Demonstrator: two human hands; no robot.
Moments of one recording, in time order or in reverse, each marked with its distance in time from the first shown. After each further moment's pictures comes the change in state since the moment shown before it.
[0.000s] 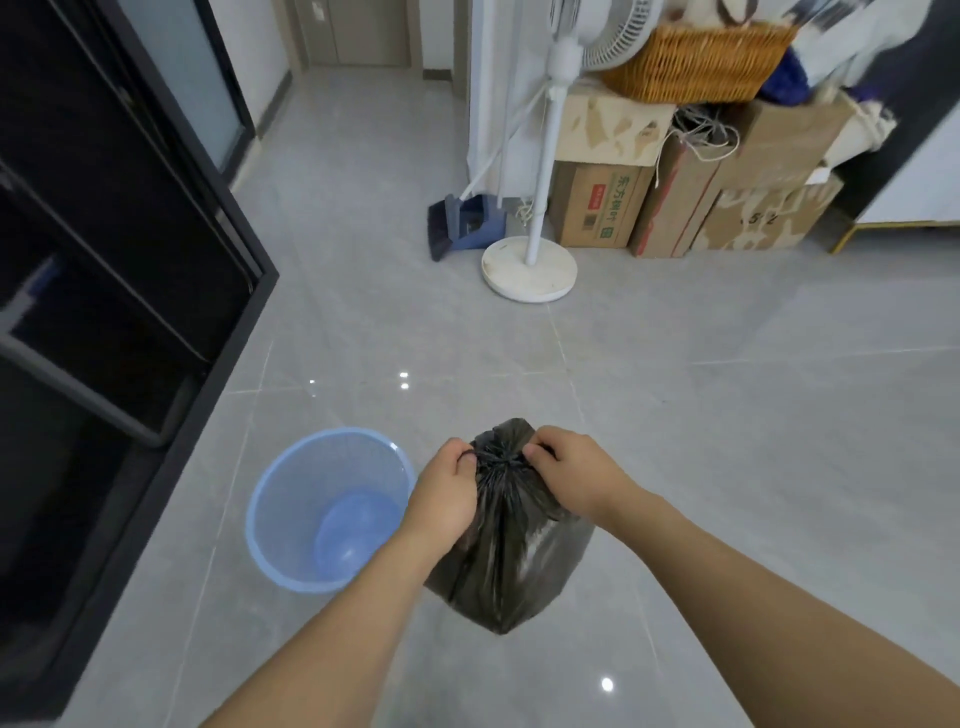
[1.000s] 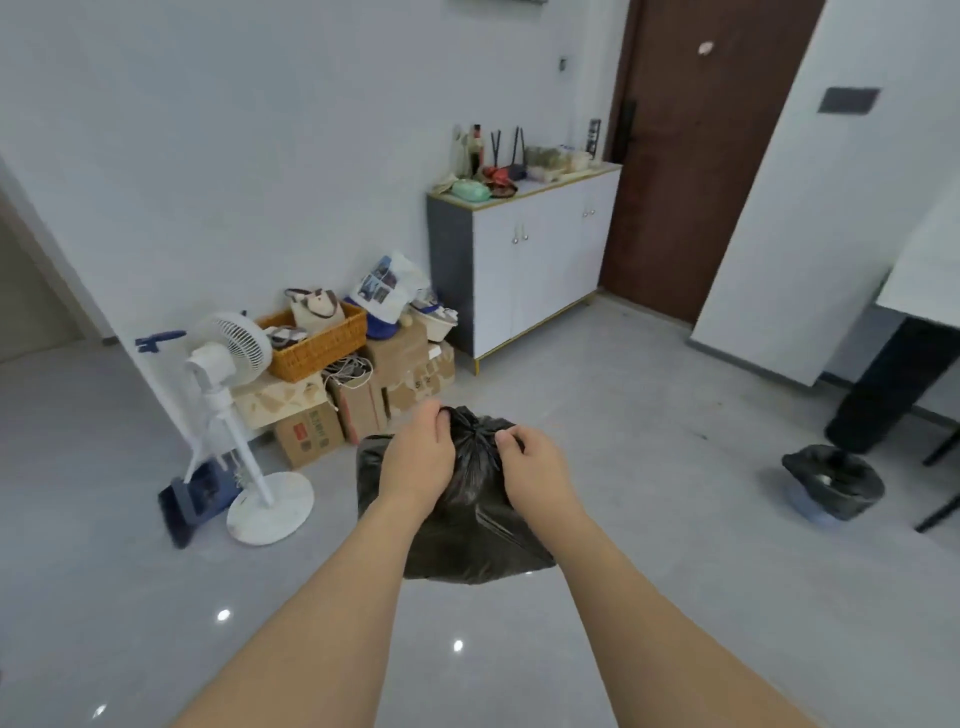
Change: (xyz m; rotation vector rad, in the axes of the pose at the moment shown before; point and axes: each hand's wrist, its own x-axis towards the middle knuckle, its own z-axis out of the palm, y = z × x) left_hand -0.253 0.730 0.116 0.258 -0.216 0.750; right_hand -0.393 -0.123 -0.602 0.473 0.907 0.352
